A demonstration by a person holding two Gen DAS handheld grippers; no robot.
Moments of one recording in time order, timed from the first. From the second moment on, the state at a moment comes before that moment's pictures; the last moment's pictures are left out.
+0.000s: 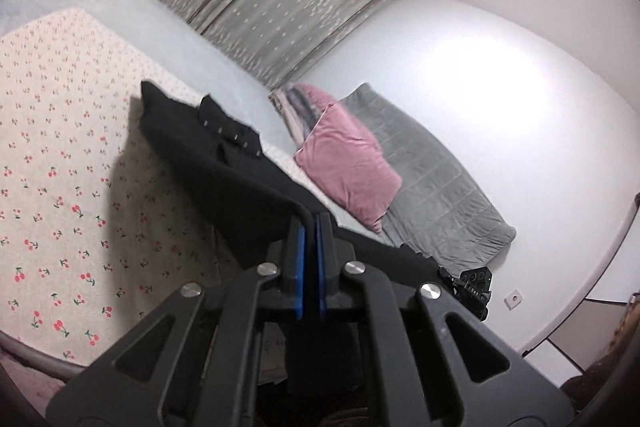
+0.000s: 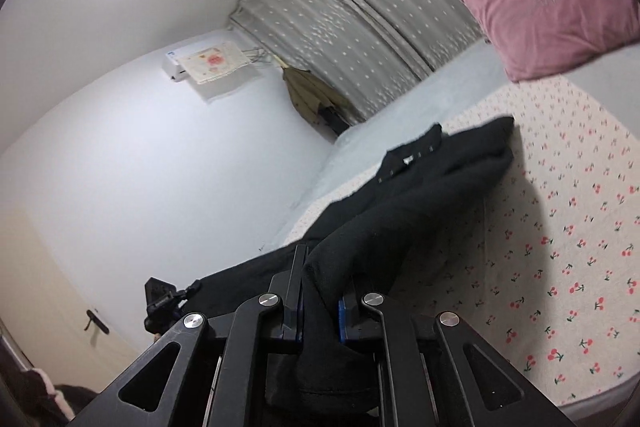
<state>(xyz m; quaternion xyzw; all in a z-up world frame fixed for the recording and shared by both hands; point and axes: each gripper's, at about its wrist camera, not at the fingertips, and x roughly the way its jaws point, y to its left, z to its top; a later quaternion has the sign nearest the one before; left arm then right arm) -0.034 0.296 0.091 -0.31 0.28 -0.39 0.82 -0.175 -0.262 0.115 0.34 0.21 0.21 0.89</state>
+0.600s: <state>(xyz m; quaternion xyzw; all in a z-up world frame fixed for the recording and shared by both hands) 0.073 0.293 0.109 -0.29 0.27 -0.29 0.87 -0.073 -0.317 0.111 0.39 0.20 0.10 0.89</state>
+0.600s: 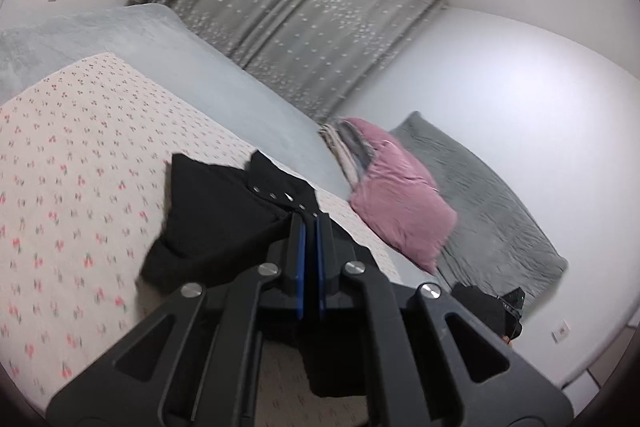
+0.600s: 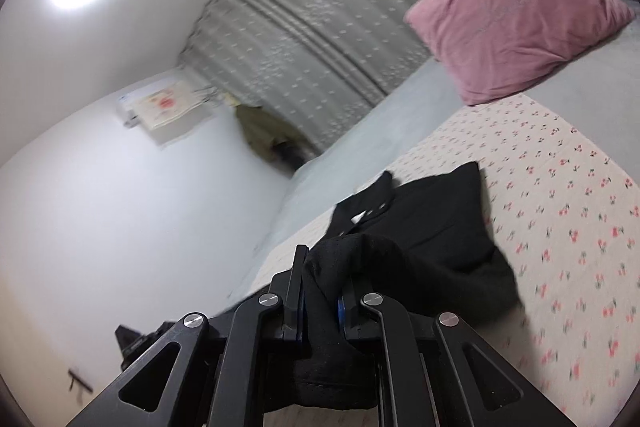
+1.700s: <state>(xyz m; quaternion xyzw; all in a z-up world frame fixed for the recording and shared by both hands) 0.235 0.290 -0.005 -0.18 0.39 -0.13 0.89 0.076 -0.412 -0.016 0.38 0.32 -0.05 0.87</state>
